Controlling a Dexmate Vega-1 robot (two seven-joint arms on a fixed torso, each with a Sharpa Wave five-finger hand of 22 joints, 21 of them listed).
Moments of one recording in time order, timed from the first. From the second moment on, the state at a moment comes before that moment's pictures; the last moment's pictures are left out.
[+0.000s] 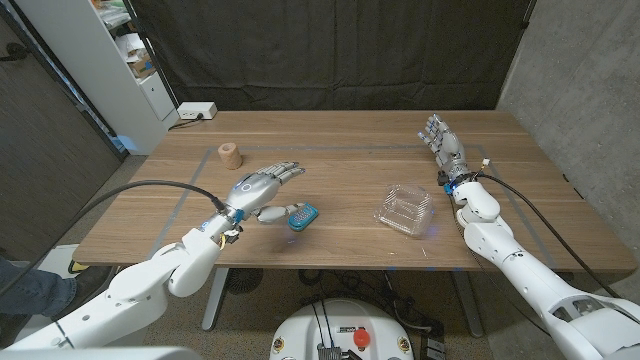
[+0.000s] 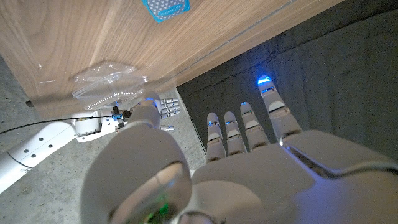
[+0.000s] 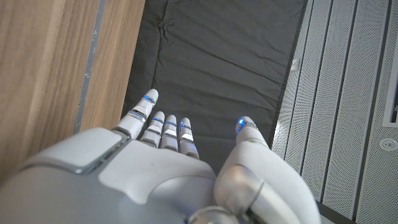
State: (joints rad) left arm 1.43 0.99 0.26 -2.09 0.81 0.01 0.43; left_hand 0.64 -0.10 0.41 -0.17 0.23 0.24 -0.01 0.23 0.19 0.13 0.01 0.27 0.23 0.19 0.09 0.22 0.18 0.36 0.22 0.30 0.19; right arm -0.82 -0.45 -0.33 -1.15 0.65 0.51 0.07; right_hand 0.29 0.02 0.35 -0.09 0.21 0.14 0.05 0.20 0.19 0.08 0.09 0.20 0.19 0.07 0.02 0.23 0.22 0.30 -0.01 0.21 0.17
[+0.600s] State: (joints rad) left arm 1.39 1.01 0.32 -2.09 0.82 0.08 0.41; left_hand 0.66 -0.10 0.41 -0.16 0.21 0.33 0.00 0.25 0.19 0.20 0.00 0.29 0.23 0.24 0.07 0.23 0.19 0.39 0.22 0.30 0.19; right arm -0.83 -0.45 -0.33 -1.17 0.65 0.51 0.06; right_hand 0.29 0.02 0.34 -0.09 0.21 0.14 0.05 0.20 0.19 0.08 0.09 0.20 0.19 0.07 0.02 0.23 0.22 0.30 -0.01 0.21 0.17
